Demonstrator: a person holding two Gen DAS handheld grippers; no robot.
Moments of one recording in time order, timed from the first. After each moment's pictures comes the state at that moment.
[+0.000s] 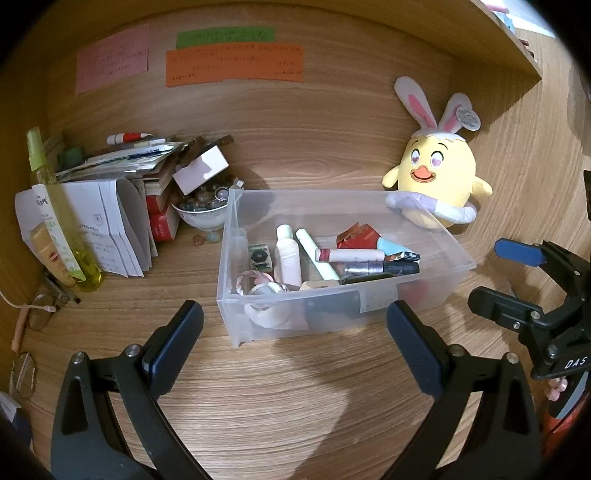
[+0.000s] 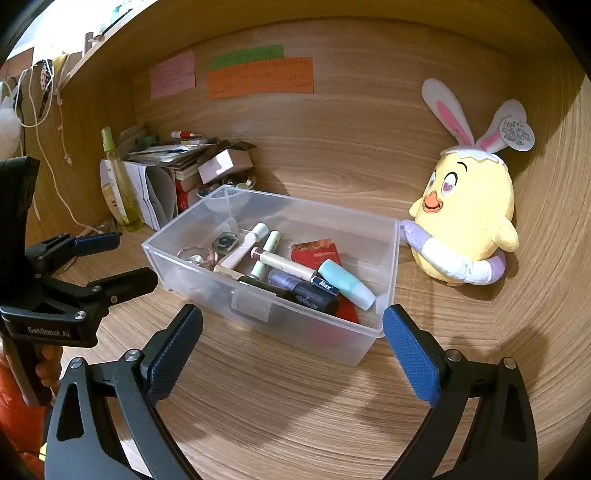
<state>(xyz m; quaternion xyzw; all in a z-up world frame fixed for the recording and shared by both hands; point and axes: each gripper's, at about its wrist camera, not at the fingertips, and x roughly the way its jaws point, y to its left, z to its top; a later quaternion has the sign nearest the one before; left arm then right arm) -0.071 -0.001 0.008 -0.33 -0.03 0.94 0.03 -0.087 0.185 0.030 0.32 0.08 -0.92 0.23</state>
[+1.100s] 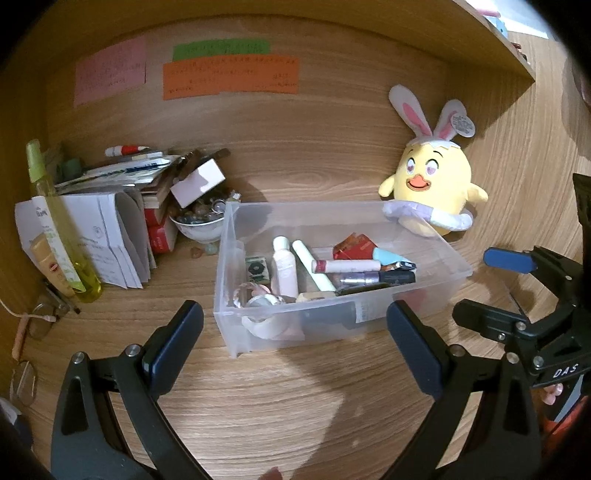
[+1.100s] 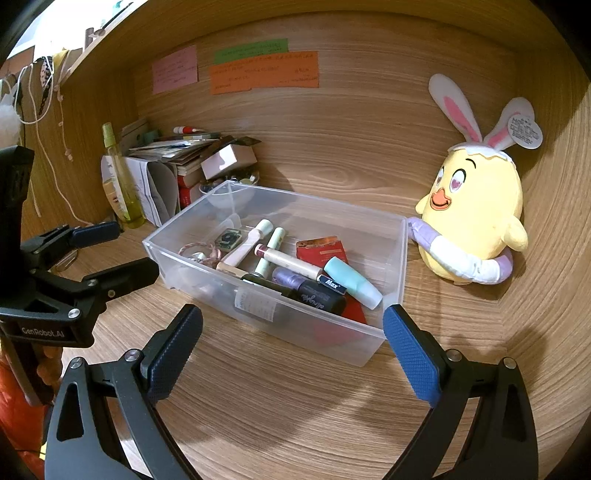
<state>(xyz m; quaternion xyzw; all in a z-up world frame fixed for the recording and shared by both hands) -0.070 0.002 0.012 -0.31 -0.02 0.95 0.04 -0.090 0.179 0.026 0.32 0.08 -0.91 0.24</state>
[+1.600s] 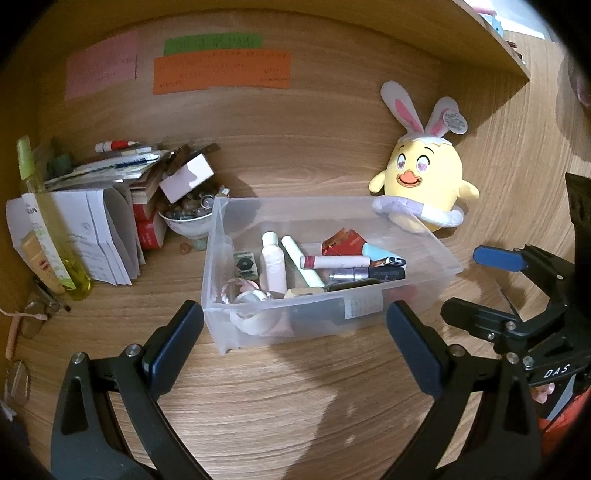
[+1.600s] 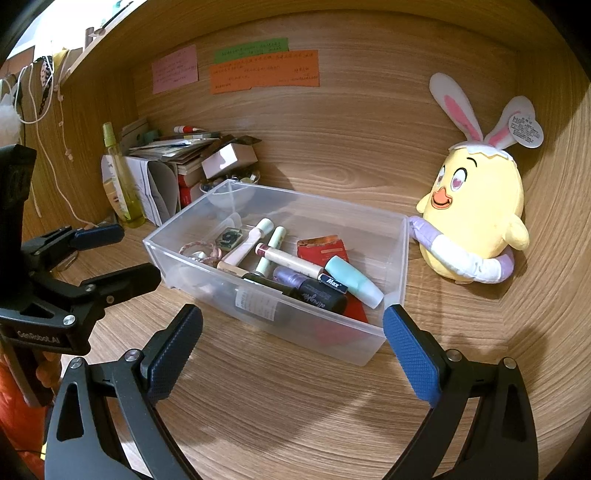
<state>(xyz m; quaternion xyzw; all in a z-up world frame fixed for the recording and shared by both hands) -0.072 0.005 0.010 -0.32 -0.03 0.95 0.05 -0.089 0.179 0.025 0.32 0.08 -0.91 0.24</state>
